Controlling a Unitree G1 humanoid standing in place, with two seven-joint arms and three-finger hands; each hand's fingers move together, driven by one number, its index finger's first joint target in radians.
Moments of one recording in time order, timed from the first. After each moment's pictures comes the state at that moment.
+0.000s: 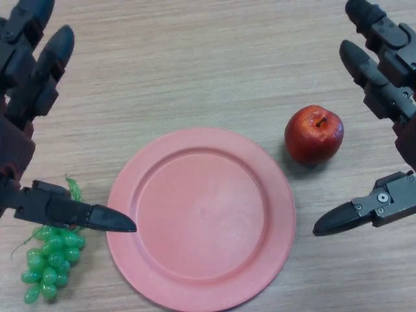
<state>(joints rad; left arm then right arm) -0.03 0.30 0.28 -0.81 -0.32 0.38 -0.24 -0.13 -0.29 -0.10 -0.83 0.16 0.59 0.24</state>
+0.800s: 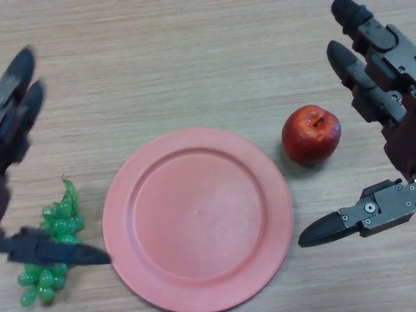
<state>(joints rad) 0.19 0.19 0.40 -0.48 -0.04 -0.08 -0.34 -0.12 -0.26 -0.04 -0.92 0.14 0.65 0.20</state>
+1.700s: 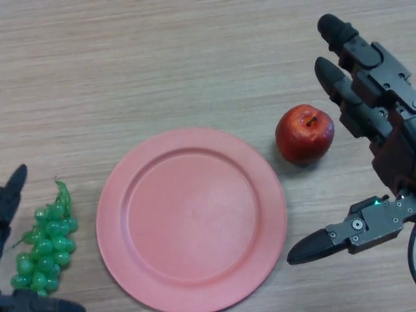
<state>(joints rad) 0.19 0.22 0.40 -0.02 0.19 -0.27 -0.23 -0.06 -0.24 0.02 -0.95 0.11 0.65 0.18</state>
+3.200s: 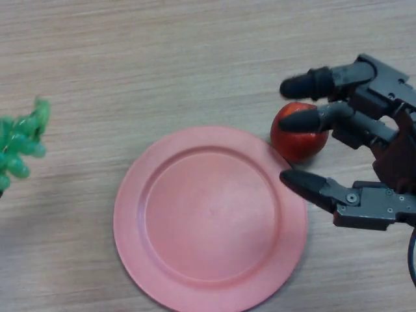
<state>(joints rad) 0.17 0.23 0.52 -0.42 0.12 -0.14 -0.22 -0.06 -0.28 0.04 -0.99 0.20 0.65 0.07</state>
